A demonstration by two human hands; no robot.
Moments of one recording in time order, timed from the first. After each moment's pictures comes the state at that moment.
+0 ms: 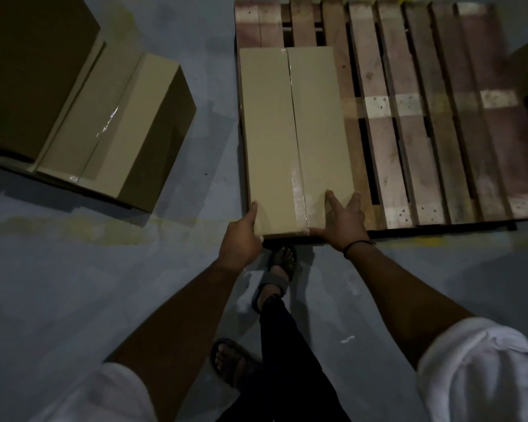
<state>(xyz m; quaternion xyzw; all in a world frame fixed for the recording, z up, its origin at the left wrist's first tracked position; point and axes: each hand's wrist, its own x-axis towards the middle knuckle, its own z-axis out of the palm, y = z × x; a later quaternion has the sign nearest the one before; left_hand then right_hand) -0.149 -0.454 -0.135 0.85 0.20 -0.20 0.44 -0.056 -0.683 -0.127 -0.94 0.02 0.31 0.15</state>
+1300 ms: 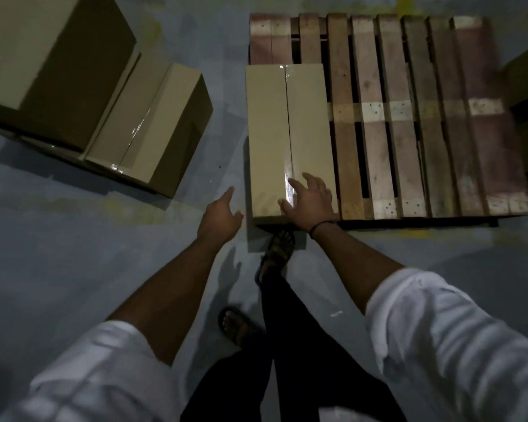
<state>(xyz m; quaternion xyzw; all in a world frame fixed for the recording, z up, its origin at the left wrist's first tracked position) -0.189 -0.411 -0.027 0.86 0.25 -0.16 0.41 -0.093 -0.623 -0.008 -0.95 -0.12 0.23 0.14</state>
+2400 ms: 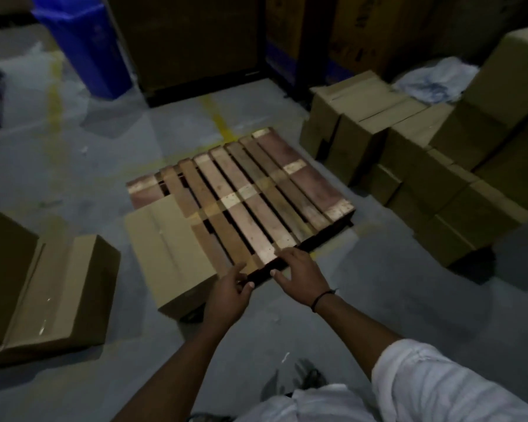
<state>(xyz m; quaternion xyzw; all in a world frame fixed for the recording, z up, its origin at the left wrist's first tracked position) -0.282 -0.759 0.239 0.91 -0.05 -0.12 0.40 -0.280 -0.969 0.234 -0.95 0.00 0.05 0.31</state>
